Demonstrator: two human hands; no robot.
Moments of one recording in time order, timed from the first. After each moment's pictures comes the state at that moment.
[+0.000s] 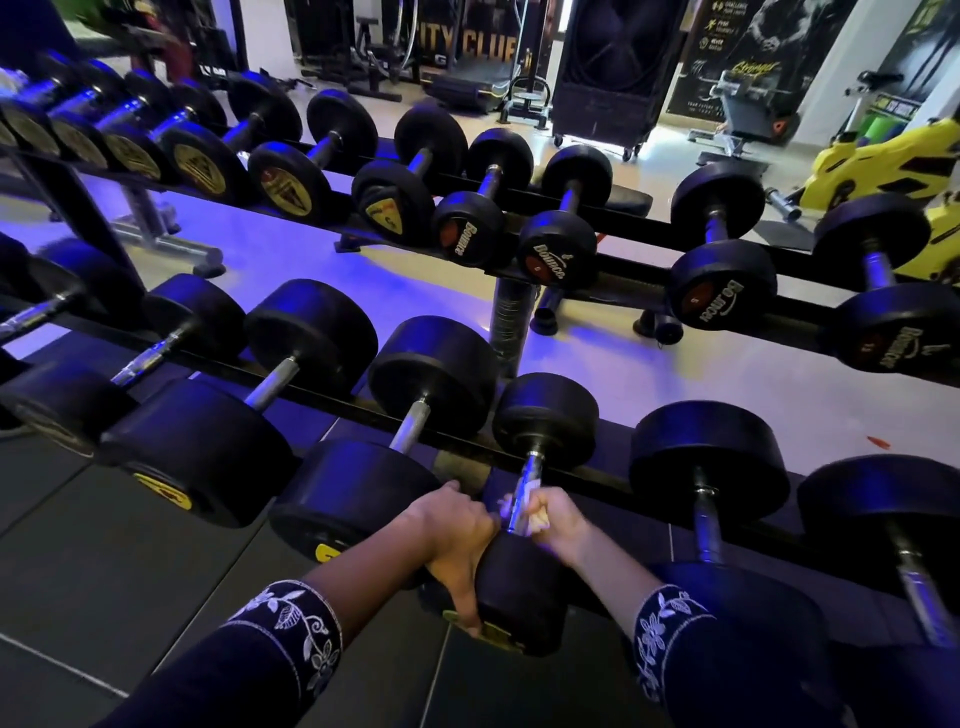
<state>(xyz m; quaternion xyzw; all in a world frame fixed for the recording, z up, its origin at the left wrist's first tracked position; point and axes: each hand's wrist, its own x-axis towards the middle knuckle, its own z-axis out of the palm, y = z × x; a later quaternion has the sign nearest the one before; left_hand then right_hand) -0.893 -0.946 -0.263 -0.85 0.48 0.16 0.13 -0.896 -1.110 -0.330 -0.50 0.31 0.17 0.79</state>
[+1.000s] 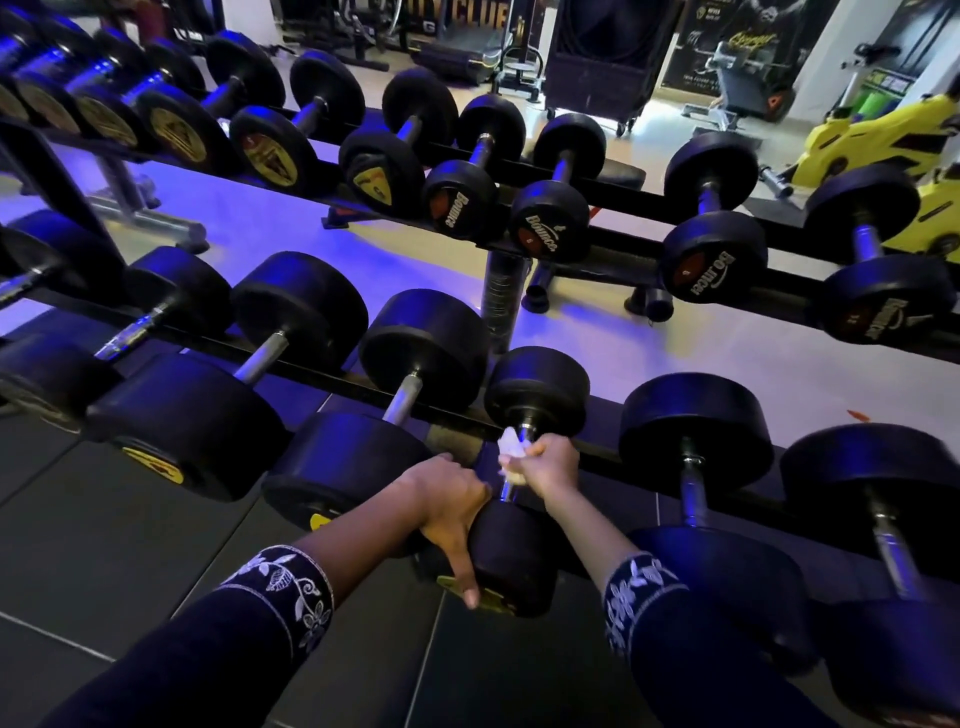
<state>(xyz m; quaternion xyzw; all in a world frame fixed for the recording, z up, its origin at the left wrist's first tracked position) -0.891 -0.944 -0.265 -0.86 0.47 0.18 0.09 -0.894 -1.105 -0.310 -0.84 0.31 -0.02 0.45</state>
